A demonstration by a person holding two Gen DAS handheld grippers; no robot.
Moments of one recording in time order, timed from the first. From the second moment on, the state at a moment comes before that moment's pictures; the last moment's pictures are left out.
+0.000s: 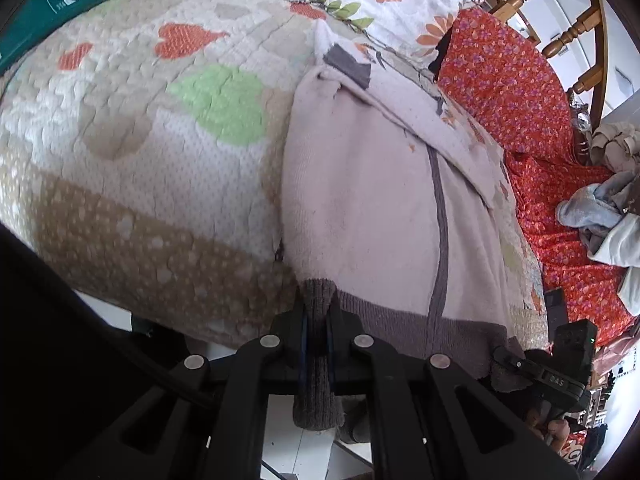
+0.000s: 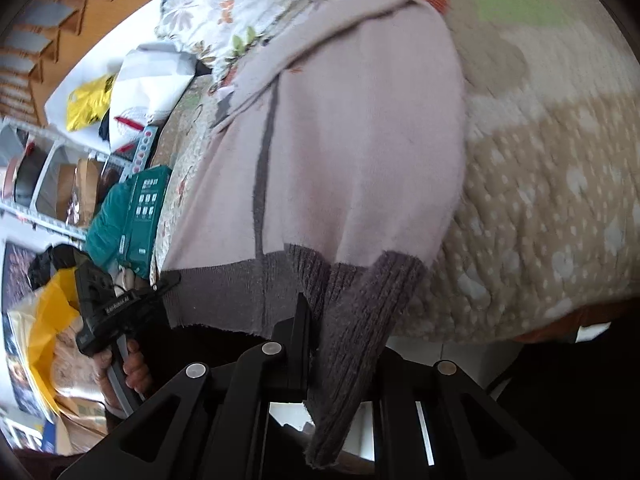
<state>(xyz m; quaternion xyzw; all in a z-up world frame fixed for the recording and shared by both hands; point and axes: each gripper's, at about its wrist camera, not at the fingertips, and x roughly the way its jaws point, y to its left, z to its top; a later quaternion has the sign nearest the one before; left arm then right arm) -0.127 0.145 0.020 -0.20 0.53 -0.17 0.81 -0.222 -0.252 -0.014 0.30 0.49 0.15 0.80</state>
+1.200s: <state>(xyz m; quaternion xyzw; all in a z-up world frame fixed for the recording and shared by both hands) 0.192 0.078 0.041 -0.23 0.49 -0.11 0.83 0.091 -0.349 0.036 0.37 0.41 0.11 0.82</state>
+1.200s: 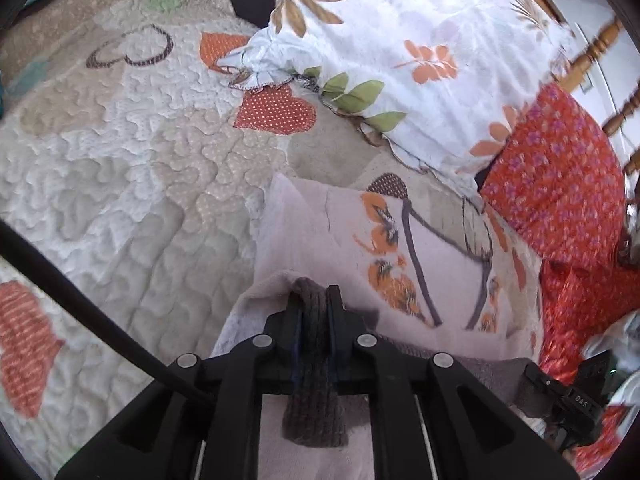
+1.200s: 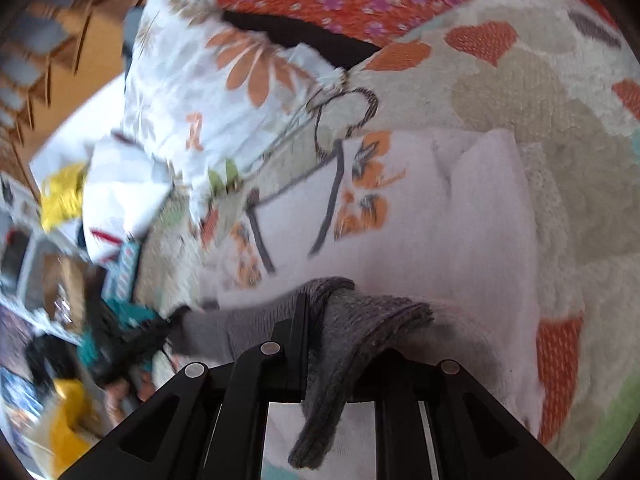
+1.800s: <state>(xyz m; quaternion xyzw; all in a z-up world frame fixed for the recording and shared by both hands) 0.187 0.084 0.063 -0.23 0.46 -0.10 0.85 0.100 -0.384 0.052 0.37 0.38 0.06 0.85</state>
